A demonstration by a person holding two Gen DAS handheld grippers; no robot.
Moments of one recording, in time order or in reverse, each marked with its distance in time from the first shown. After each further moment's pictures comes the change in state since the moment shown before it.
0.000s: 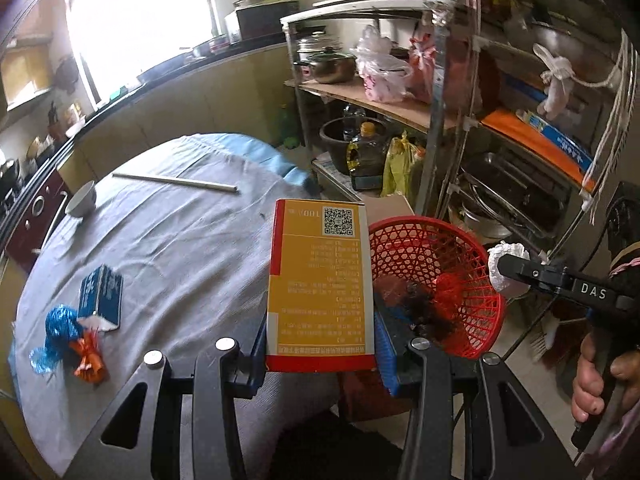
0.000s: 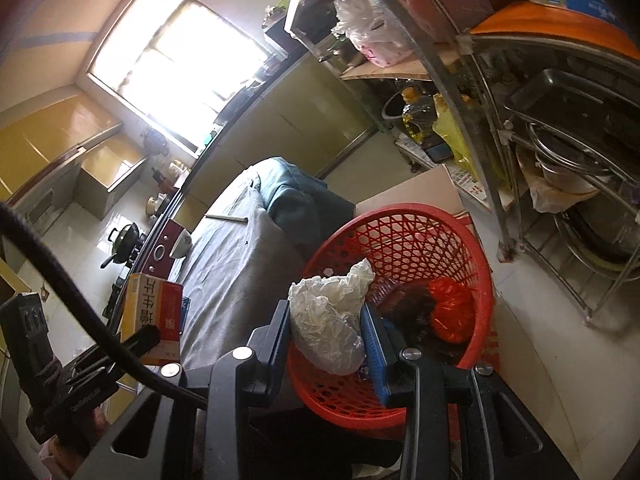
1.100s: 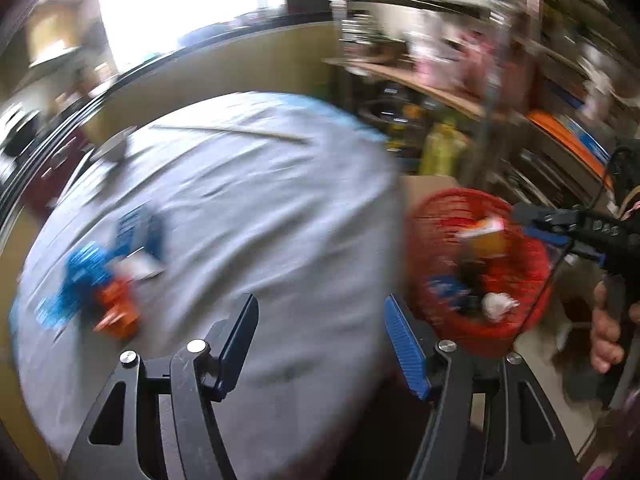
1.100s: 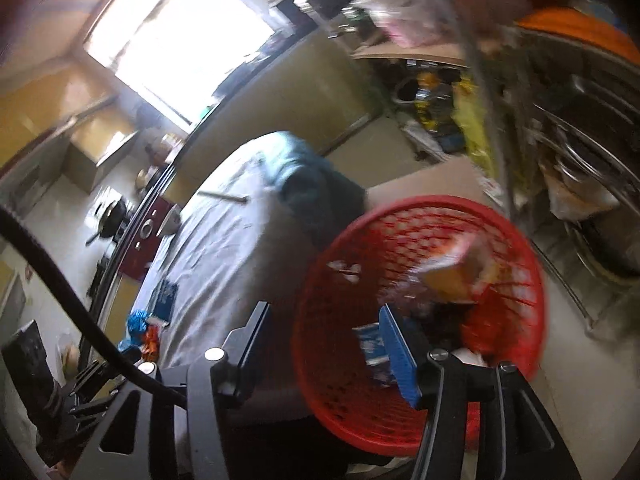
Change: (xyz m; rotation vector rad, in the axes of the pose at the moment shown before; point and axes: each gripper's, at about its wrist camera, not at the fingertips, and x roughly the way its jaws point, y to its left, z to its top) left arm -0.009 0.102 -0.056 -0.151 0.063 0.073; right arm 0.059 0.053 0.006 -0.092 0.082 -0.043
